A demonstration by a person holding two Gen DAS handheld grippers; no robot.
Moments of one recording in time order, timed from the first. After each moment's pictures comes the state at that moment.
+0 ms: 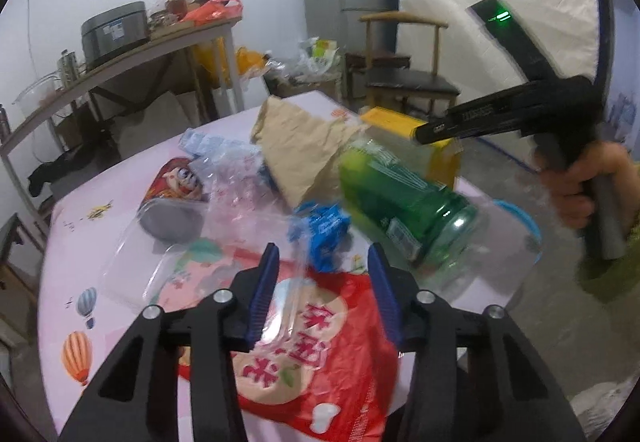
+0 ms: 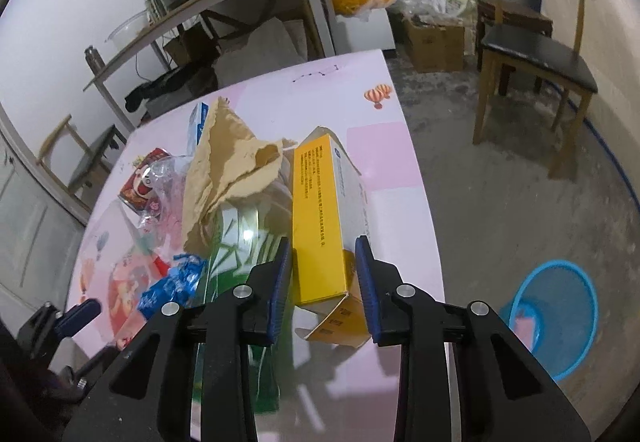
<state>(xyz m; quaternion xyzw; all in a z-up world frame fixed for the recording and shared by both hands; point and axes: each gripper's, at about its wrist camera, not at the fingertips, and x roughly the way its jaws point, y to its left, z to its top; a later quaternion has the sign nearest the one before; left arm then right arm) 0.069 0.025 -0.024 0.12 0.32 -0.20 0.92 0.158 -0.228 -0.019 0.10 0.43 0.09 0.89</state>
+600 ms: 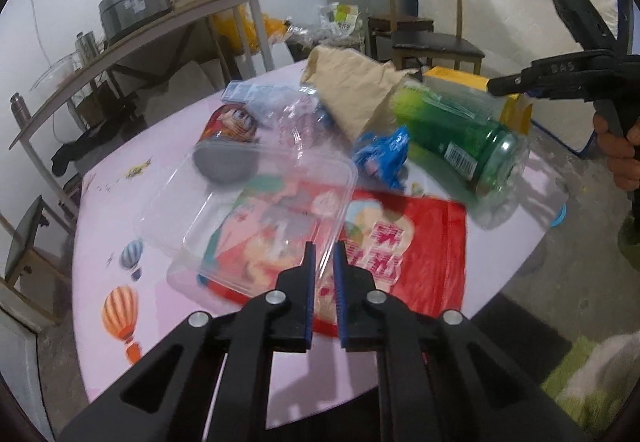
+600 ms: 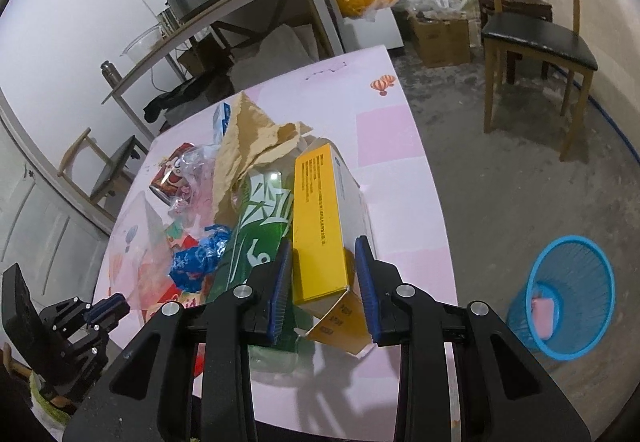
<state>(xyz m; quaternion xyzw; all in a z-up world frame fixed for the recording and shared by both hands) 0.051 0.083 -0.037 0.15 0.38 -0.16 0.90 0.122 -0.235 -0.015 0.13 0.42 0.11 0.89</state>
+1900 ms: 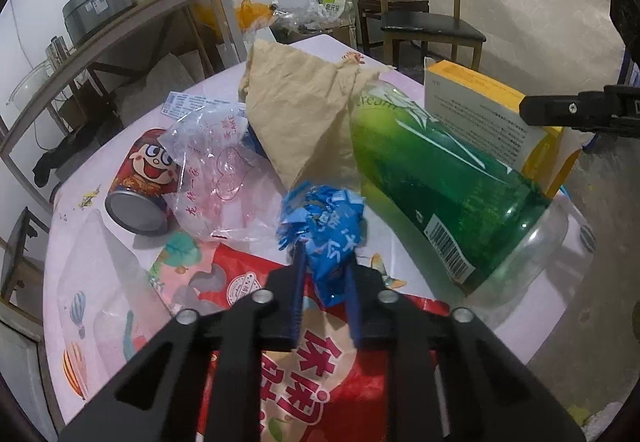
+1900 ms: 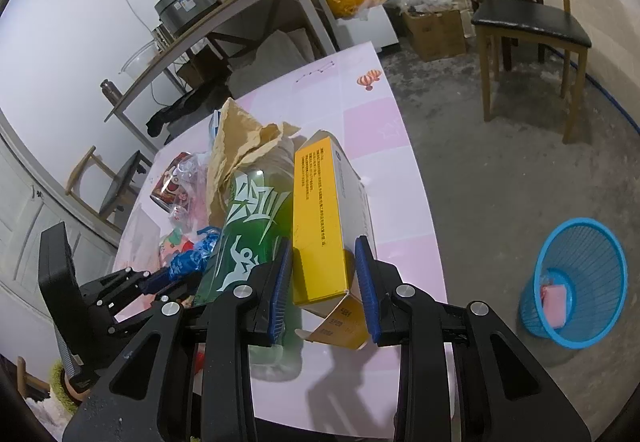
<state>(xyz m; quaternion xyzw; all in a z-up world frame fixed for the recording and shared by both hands) 0.126 -0.009 -0.057 0.16 0.40 -0.16 0.89 0.115 -0.256 -0.023 0.17 0.42 0.11 0.88</state>
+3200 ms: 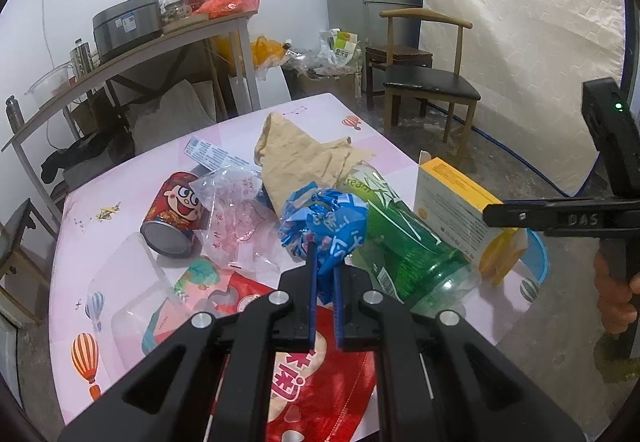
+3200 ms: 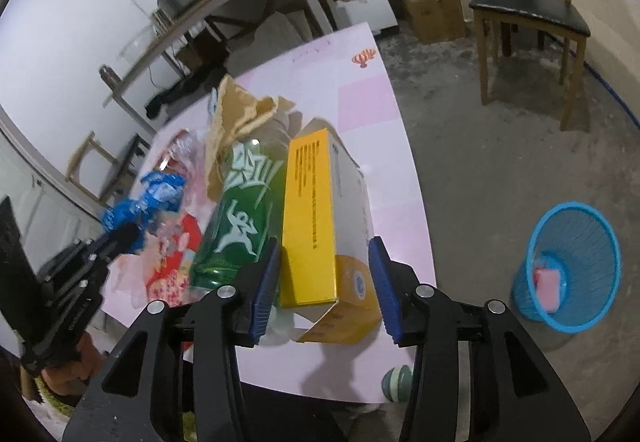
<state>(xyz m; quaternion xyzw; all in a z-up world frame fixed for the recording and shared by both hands) 0.087 -0.006 0.004 0.10 0.34 -0.16 0.92 0.104 -0.262 -0.025 0.15 0.46 0.11 0.87</state>
